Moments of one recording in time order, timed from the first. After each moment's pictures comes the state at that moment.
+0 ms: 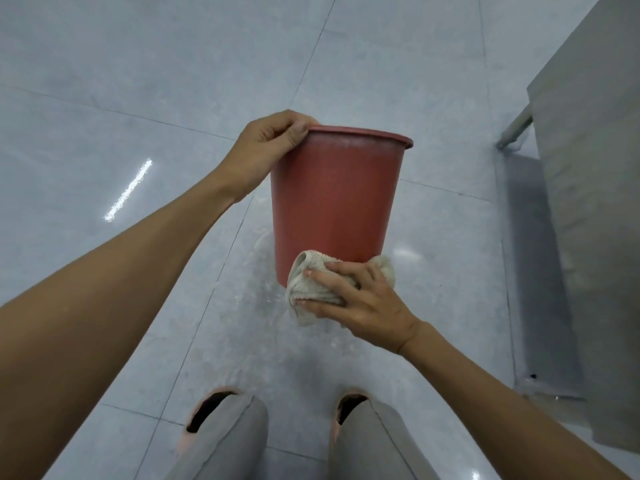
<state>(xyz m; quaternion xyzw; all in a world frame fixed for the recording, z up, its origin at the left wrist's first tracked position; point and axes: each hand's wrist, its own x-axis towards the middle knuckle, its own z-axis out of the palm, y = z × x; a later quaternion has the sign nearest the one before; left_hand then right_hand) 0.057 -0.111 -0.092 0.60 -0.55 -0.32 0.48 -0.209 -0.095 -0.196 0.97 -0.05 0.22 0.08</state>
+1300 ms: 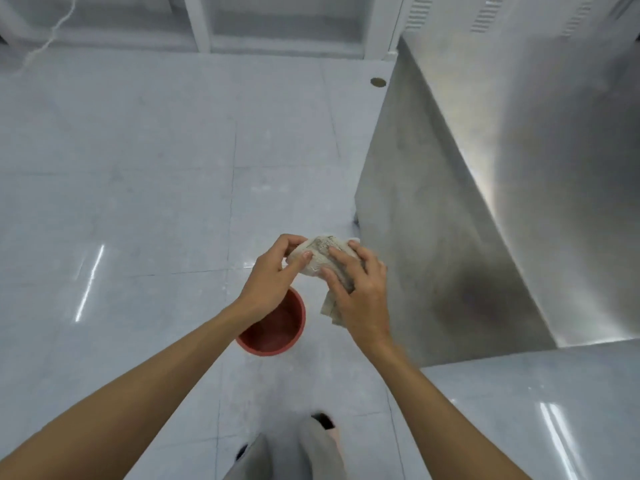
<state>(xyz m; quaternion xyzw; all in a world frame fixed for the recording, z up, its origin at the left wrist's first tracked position) -0.098 -0.086 0.378 0.61 -0.53 -0.43 0.40 -0.269 -0.083 0.363 0.69 -0.58 0.36 -0.25</state>
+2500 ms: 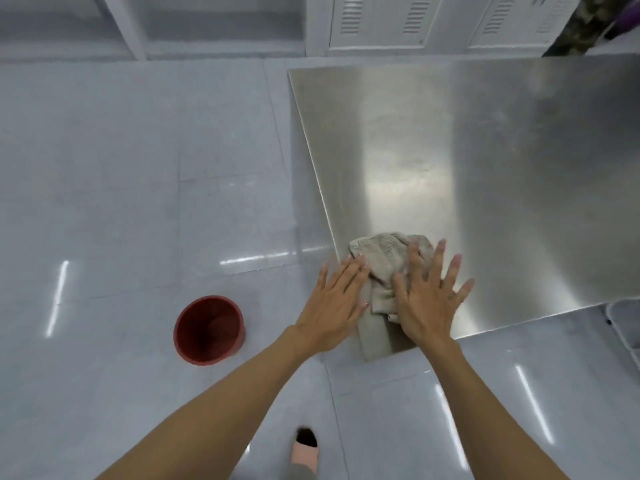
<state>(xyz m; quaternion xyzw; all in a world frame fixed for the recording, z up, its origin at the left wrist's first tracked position) -0.391 -0.126 0.476 0.51 -0.83 -0.22 0.10 -0.578 -0.135 0.492 0.62 -0.77 0.08 -0.11</state>
